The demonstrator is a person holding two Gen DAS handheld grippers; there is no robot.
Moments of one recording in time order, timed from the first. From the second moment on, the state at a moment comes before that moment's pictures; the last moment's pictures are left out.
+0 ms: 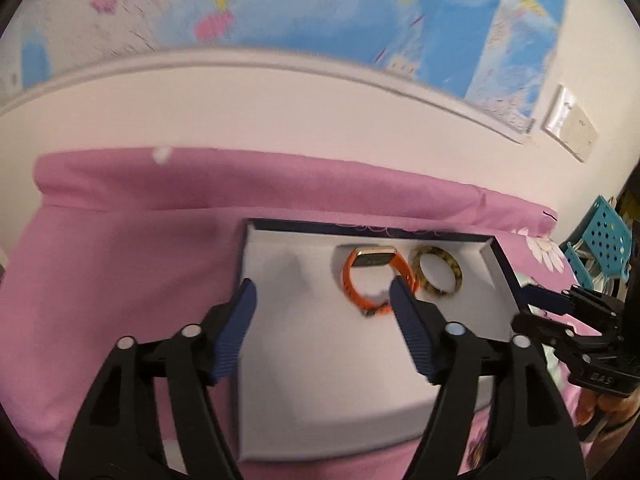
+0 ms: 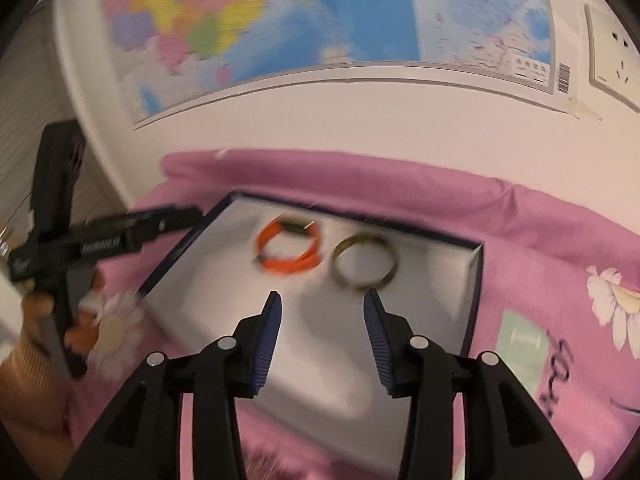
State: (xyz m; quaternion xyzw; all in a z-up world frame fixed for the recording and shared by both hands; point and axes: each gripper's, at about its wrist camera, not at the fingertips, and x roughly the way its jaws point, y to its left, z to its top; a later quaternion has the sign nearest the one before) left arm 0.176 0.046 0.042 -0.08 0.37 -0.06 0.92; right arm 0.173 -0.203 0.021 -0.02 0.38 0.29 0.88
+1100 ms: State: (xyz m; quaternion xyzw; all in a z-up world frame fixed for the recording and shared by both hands) left arm 0.030 0.034 0.001 -0.06 0.38 -0.08 0.92; right arm 0.077 -0.240 -0.022 0.03 0.42 0.31 0.85
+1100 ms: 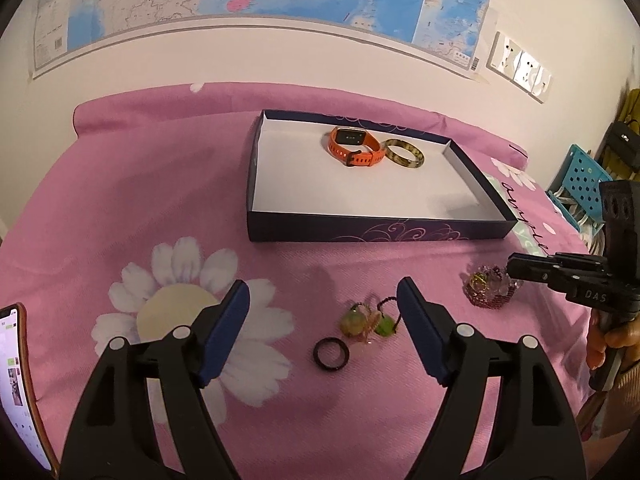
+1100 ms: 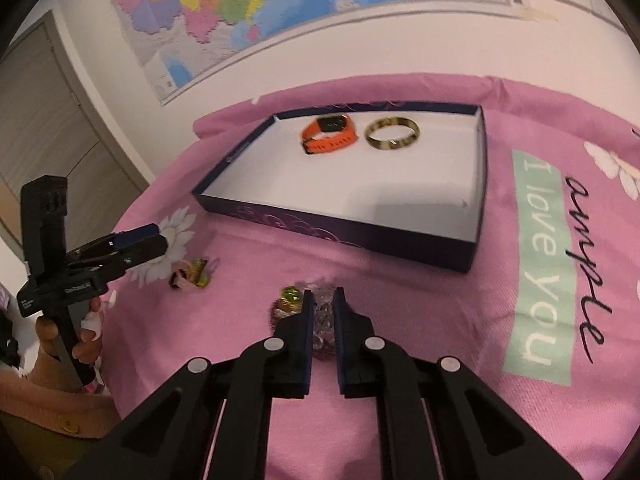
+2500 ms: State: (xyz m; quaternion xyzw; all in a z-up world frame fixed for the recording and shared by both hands) left arm 0.009 0.012 -0.020 0.00 0.41 -0.12 0.91; right arm 0.045 -0.246 -0.030 0.10 0.44 0.36 0.82
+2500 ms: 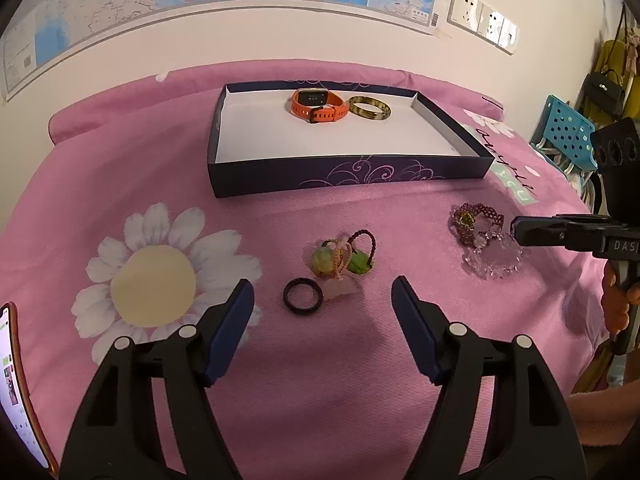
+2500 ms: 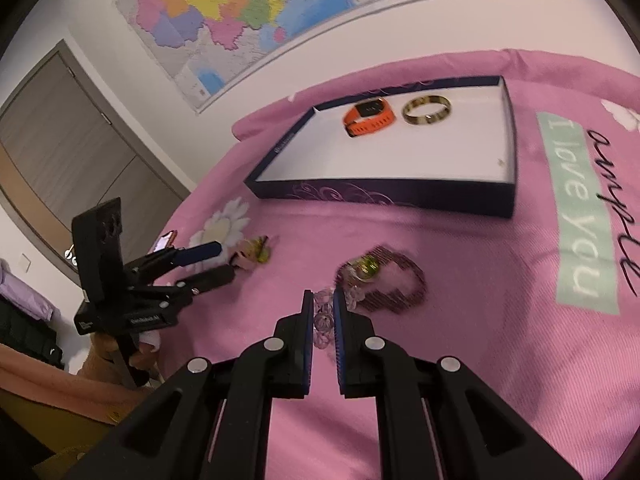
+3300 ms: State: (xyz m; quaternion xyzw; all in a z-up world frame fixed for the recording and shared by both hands) left arm 0.020 -0.004 -0.019 0.02 0.40 -0.14 0.90; right arm 0.047 -0.263 -0.044 0.10 0.44 0.33 0.83
